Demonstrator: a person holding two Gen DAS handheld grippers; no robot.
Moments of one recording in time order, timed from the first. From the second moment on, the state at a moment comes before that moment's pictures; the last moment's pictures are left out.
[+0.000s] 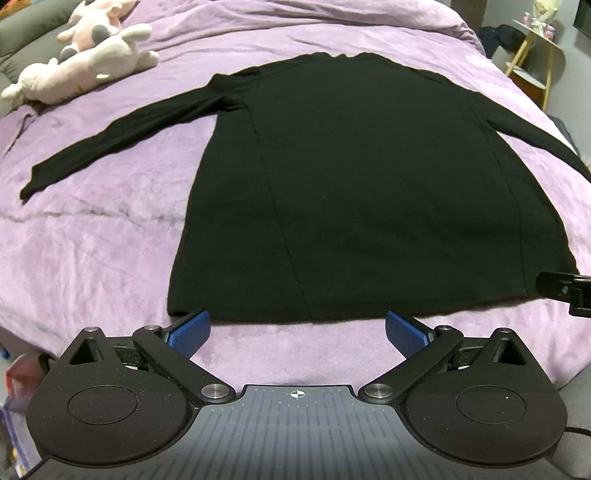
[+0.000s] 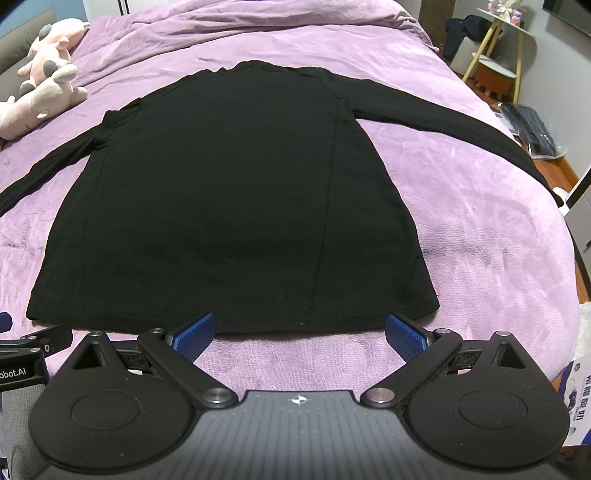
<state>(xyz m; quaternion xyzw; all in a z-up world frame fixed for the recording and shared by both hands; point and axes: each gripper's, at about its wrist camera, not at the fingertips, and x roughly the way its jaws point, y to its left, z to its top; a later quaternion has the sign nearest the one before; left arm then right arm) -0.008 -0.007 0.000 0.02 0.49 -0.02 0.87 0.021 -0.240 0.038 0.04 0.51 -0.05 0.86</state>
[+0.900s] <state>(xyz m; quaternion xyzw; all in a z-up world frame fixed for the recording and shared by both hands) -0.007 -0.008 -0.002 0.02 0.50 -0.02 0.87 0.021 -0.240 0.038 0.05 0.51 -0.05 0.86</state>
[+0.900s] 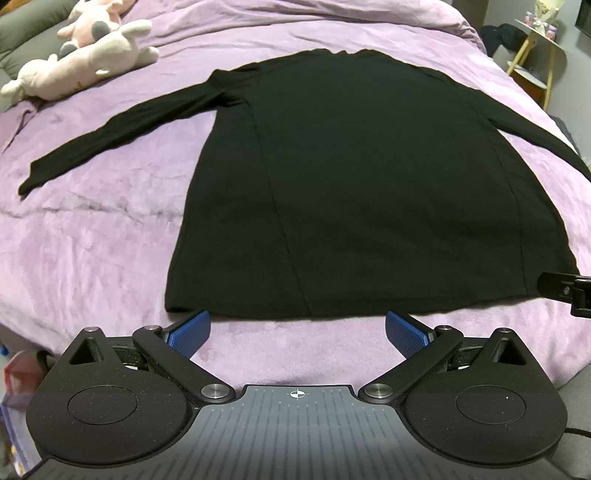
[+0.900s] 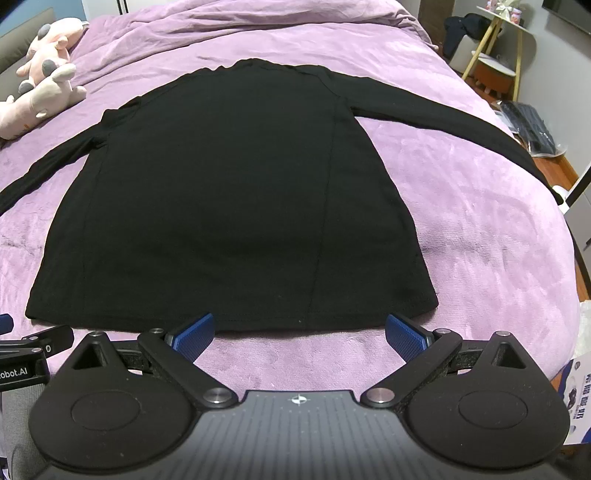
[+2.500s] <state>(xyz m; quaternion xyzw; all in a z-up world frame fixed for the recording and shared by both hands) 0.002 -0.005 -0.014 -0.01 0.52 -0.03 0.85 0.022 -0.249 0.031 0.08 0.48 -0.02 0.87</state>
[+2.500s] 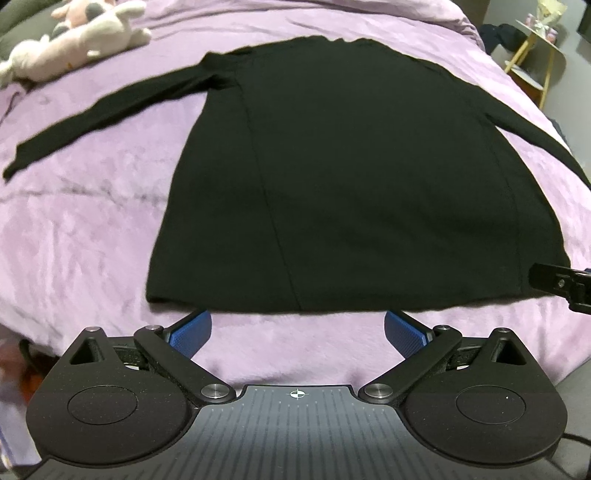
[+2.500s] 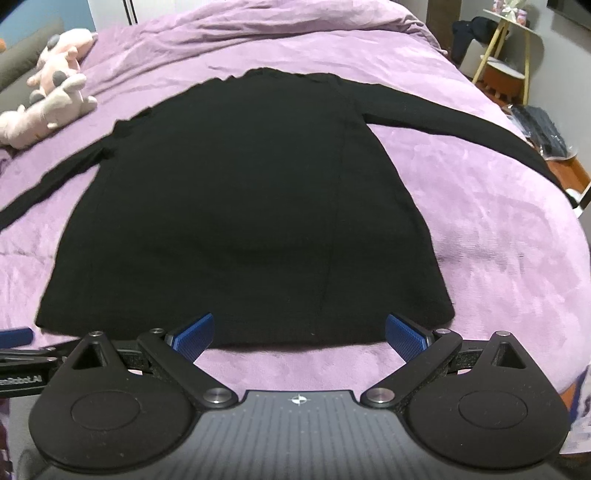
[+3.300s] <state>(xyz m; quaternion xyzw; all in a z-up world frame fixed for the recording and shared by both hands) 0.103 -0.026 -0.019 -0.01 0.48 -0.01 0.88 0.111 -0.580 -0.039 0.51 0.24 -0.18 0.80</state>
